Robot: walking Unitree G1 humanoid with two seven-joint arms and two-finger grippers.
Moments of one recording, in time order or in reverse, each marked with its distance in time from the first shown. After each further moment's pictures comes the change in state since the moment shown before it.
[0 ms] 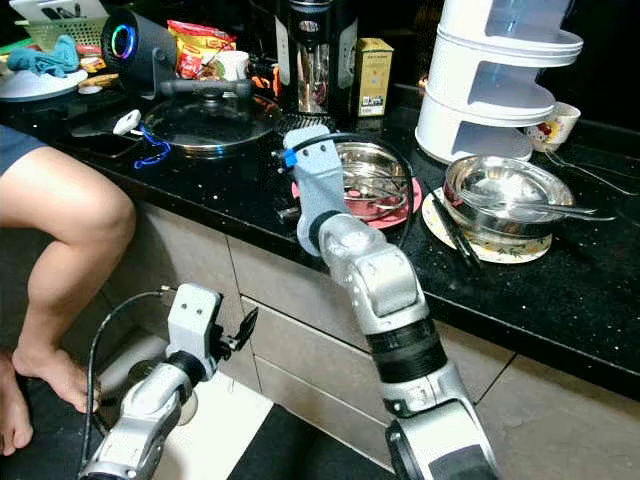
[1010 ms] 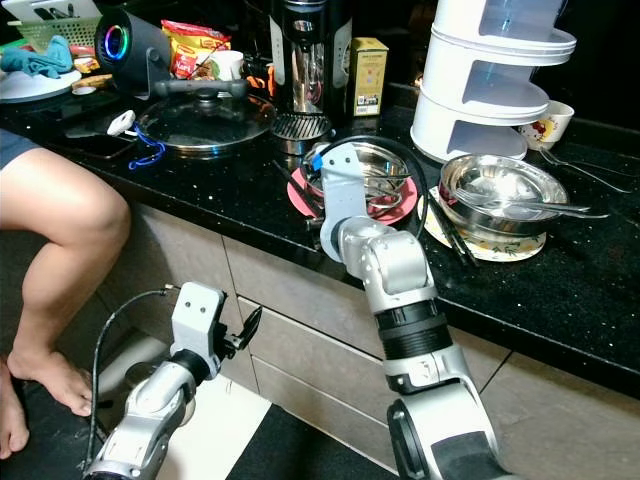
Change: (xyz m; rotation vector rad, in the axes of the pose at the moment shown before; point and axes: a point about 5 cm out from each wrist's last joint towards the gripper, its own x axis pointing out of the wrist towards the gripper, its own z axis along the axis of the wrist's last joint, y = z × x) left arm 0.002 -0.004 0.002 -0.013 0.000 -0.004; right arm 0.004 -0.016 -0.014 0.072 0.175 -0.039
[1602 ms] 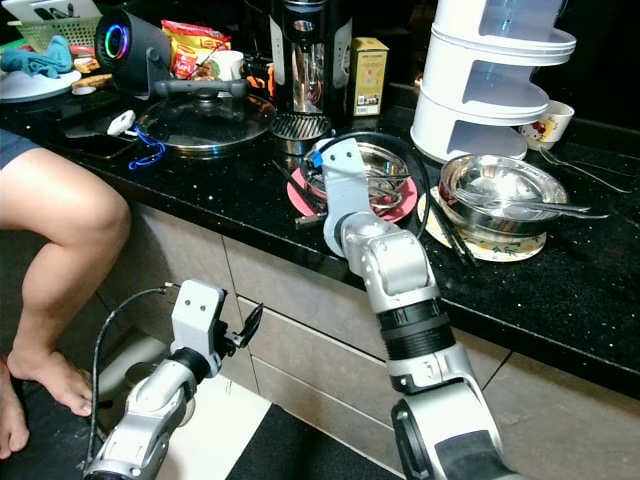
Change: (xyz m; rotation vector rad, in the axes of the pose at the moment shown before) left arm 0.001 0.000 0.004 0.001 -0.016 0.001; right arm -0.003 -0.006 0.008 -0.069 -0.056 -0.061
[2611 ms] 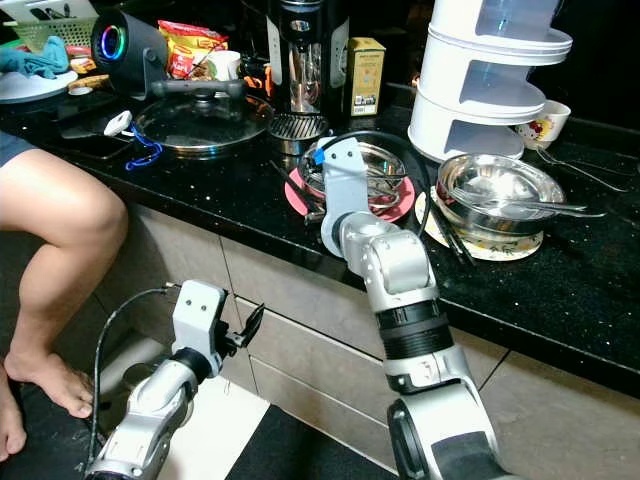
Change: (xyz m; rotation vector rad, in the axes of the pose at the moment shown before) left arm 0.000 -0.001 0.000 -0.006 0.003 -0.001; right arm 0.002 0.007 -0.003 0.067 0.021 0.068
